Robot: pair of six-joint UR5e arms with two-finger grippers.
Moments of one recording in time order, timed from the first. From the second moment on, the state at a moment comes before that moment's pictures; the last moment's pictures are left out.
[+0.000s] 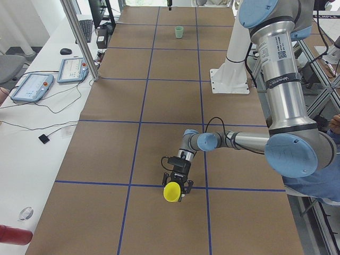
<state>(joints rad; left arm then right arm) -0.61 -1.31 -1.74 -1.54 -0.99 -2.17 1.36 -1.65 1.94 -1.57 2.39 0.16</state>
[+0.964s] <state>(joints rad) -0.62 -2.00 -1.52 -2.38 -0.92 -0.95 1.24 -1.28 1.84 -1.43 2.39 0.49</state>
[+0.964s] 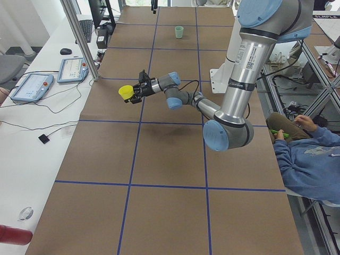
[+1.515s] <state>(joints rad) -0.58 -2.31 -1.31 -2.53 -1.19 -0.85 1.10 -1.09 1.84 -1.43 2.34 0.84</state>
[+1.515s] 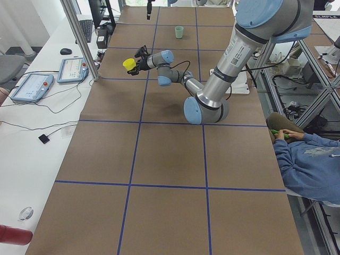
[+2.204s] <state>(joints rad) -0.56 -2.31 -1.33 -2.70 -1.38 -0.35 0.88 -0.96 1.83 -1.43 2.18 1.05</state>
